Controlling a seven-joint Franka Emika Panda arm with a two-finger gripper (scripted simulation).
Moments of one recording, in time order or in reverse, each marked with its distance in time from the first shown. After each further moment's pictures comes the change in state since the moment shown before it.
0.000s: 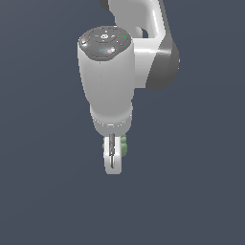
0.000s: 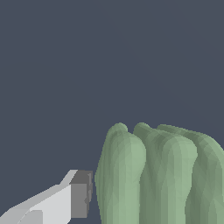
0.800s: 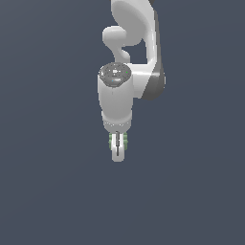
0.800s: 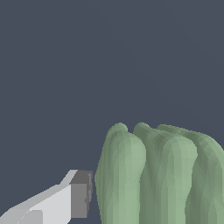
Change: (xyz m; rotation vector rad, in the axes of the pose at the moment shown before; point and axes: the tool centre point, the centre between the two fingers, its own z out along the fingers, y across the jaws) arm -0.009 0.060 0.080 0.001 0.001 0.001
